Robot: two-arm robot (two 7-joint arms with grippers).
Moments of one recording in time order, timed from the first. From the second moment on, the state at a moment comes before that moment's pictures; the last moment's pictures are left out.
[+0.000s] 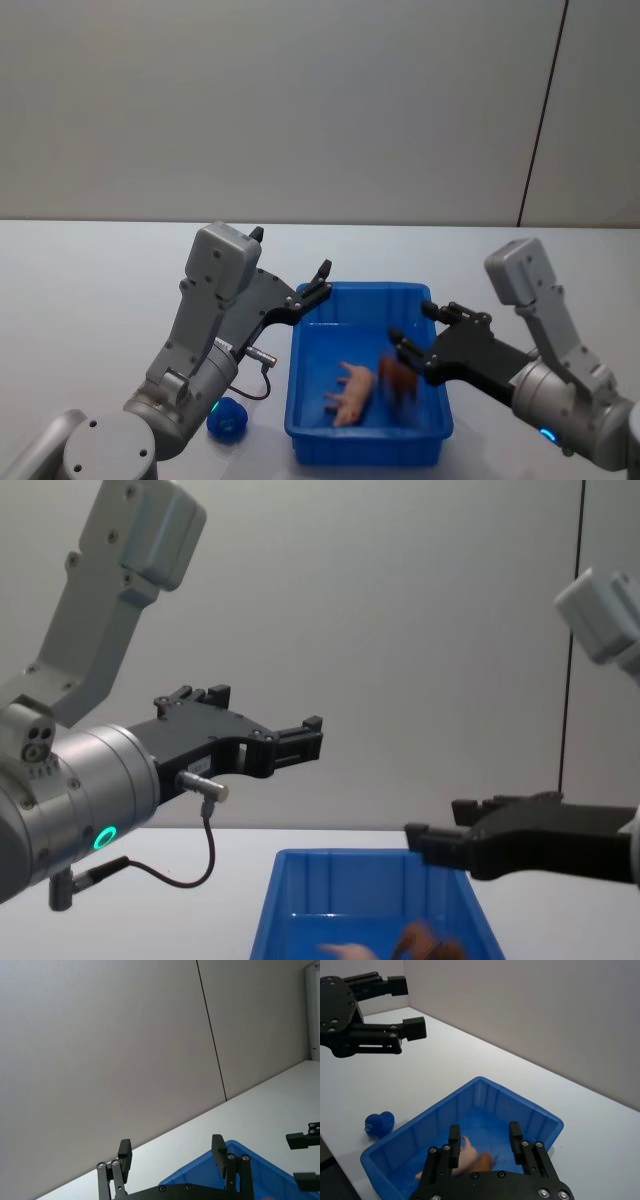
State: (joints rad) left arm -0.24 0.38 0.45 -1.63 -0.20 0.01 -0.01; right arm 0.17 0.26 -0.32 -1.61 0.13 0.27 0.40
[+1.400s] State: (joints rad) left arm -0.23 0.39 0.45 -1.64 -0.18 0.04 -0.03; right arm 0.08 0.40 -0.24 -1.62 0.21 0.11 0.43
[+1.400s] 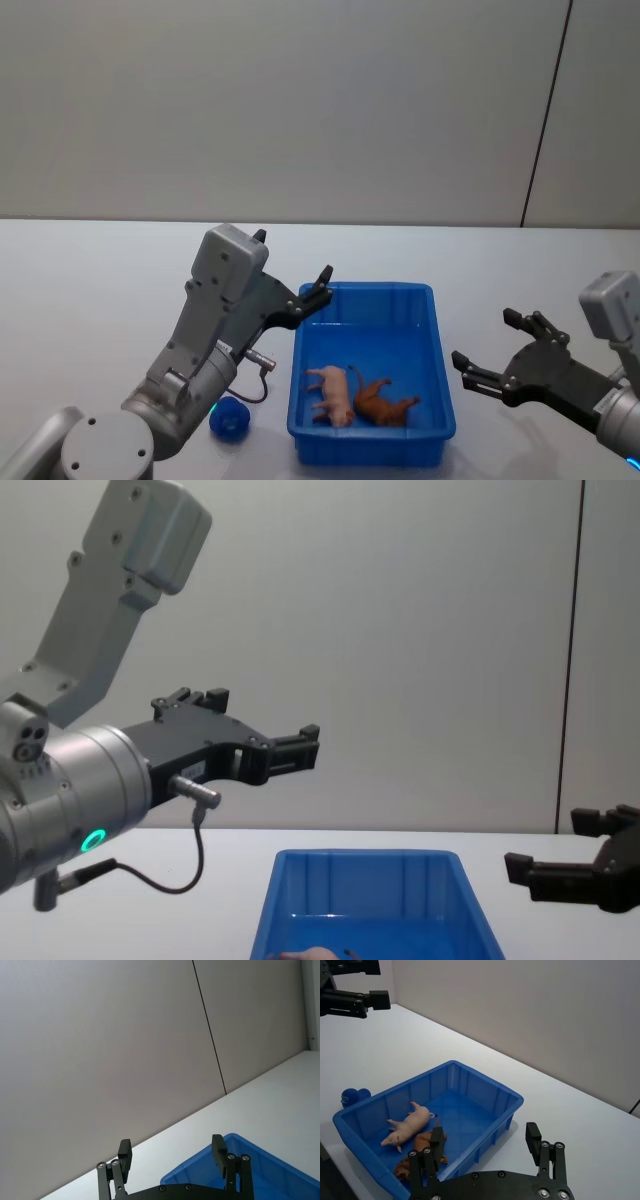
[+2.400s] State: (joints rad) left arm -0.04 0.59 0.39 -1.75 -0.29 0.19 0.00; right arm 0.06 0.42 -0.23 -1.62 0.21 0.09 0.44
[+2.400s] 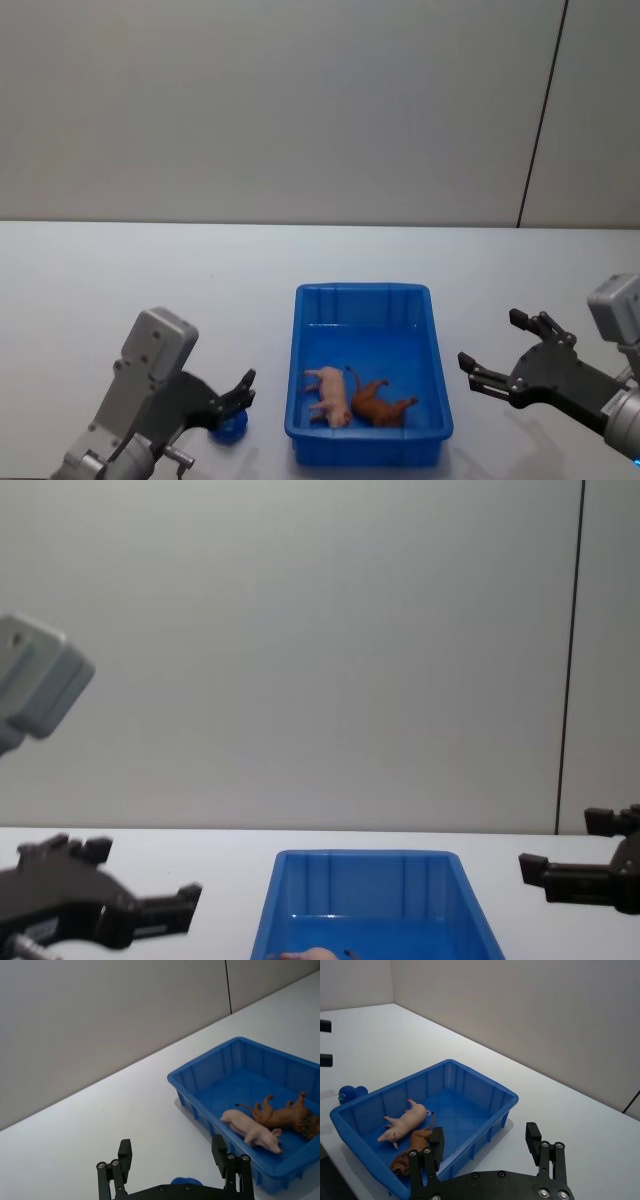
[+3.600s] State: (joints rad) left arm -0.12 0.53 0.38 -1.44 -0.30 0.15 -0.28; right arm 0.06 0.43 -0.23 -1.62 0.21 0.09 0.44
